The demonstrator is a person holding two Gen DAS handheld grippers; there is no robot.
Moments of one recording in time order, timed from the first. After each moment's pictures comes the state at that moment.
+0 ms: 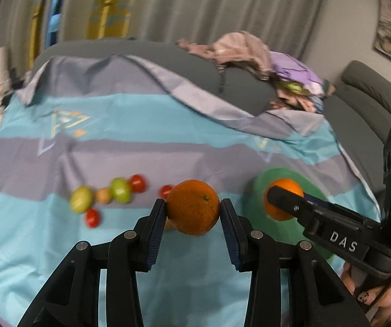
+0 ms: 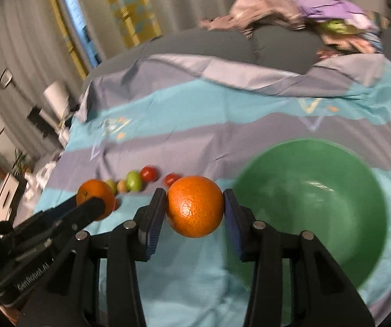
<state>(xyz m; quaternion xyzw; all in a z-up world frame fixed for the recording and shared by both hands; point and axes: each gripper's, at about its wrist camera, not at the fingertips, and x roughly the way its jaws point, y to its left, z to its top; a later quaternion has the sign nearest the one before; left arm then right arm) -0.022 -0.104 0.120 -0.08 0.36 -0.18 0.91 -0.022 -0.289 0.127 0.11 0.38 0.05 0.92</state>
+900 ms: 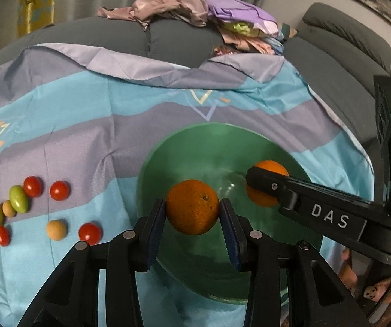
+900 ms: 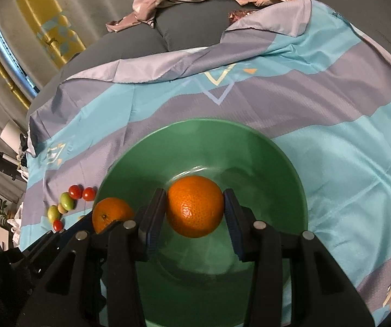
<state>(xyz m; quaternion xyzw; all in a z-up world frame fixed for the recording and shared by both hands) -0.003 -0.240 0.085 0.01 0.43 -0.28 0.86 -0.019 -0.395 0.091 0.18 0.44 -0.07 0.88</state>
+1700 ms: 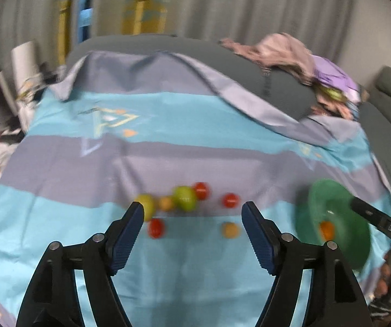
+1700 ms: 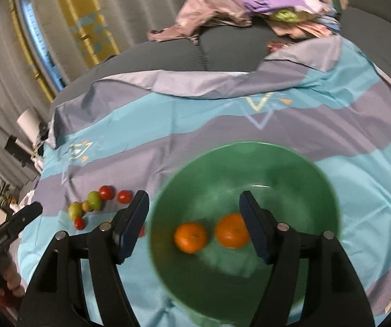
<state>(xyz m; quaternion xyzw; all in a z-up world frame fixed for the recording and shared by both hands) 0.009 -0.023 0.111 -0.08 0.39 -0.08 0.92 -0.020 -0.324 0.123 0.13 0.39 0.00 0.91</state>
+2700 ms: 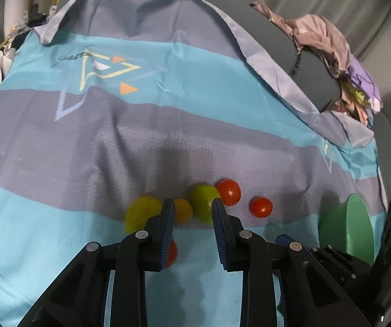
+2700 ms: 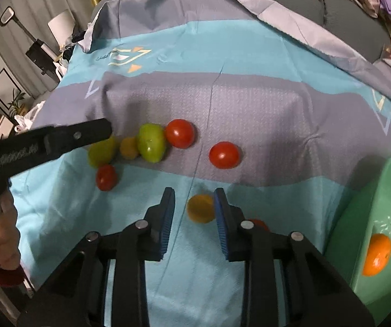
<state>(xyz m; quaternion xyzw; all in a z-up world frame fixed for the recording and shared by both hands) 0.097 -0.013 0.049 -0.13 0.50 -0.11 0.85 0.062 -0.175 0.038 0.00 0.51 0.12 0.85</state>
